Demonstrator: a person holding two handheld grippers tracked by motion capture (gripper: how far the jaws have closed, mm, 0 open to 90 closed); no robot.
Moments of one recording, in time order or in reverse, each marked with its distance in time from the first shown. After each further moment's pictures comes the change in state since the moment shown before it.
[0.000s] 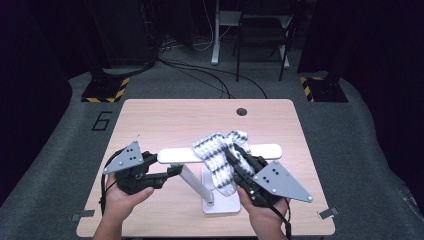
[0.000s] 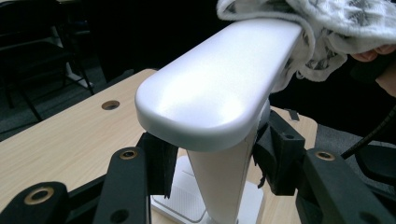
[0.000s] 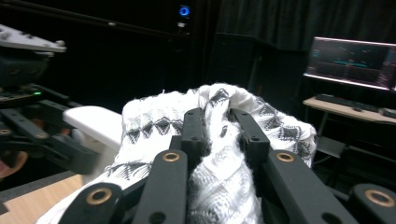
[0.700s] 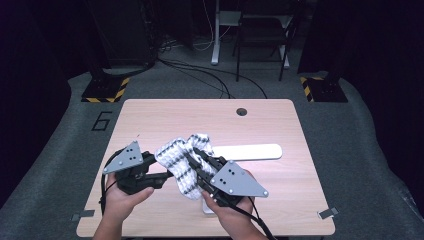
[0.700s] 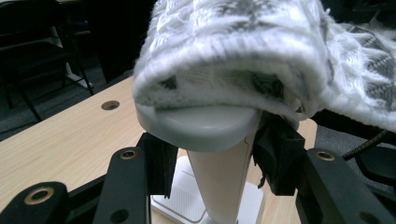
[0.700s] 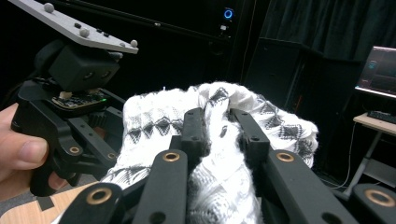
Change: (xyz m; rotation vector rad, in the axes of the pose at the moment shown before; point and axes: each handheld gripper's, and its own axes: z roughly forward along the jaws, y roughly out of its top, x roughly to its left) left arm 0.000 0.000 0.001 -0.009 -0.002 -0.006; right arm 0.045 0.000 0.041 -0.009 0.151 -0.040
